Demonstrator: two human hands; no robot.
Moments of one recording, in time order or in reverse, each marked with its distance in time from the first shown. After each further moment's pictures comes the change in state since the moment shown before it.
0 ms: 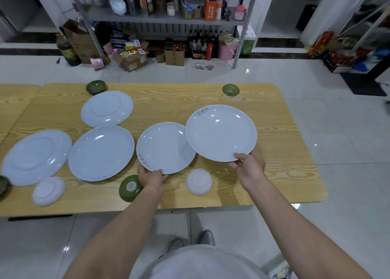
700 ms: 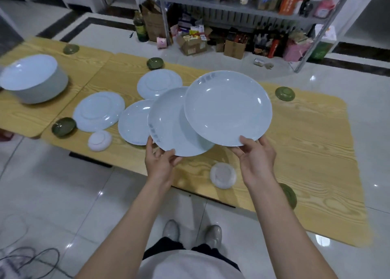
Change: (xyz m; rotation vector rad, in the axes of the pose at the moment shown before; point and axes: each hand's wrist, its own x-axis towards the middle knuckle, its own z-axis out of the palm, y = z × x) left_hand -0.079 0.039 -0.048 -0.303 -0.052 0.246; right_hand -0.050 -0.002 0.058 -0.035 -0.390 0.015
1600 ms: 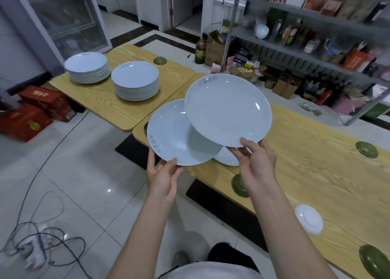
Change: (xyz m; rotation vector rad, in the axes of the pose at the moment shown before) left_hand 0.047 0.172 -0.227 -0.286 0.055 0.086; right_hand -0.109 0.159 0.237 -0.057 -0.263 0.059
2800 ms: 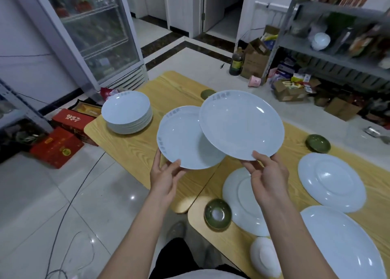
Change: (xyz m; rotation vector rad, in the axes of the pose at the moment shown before) left_hand 0.368 0.202 -0.021 0.068 0.093 -0.042; right_hand 0.239 0.141 0.289 0.021 0.047 0.084
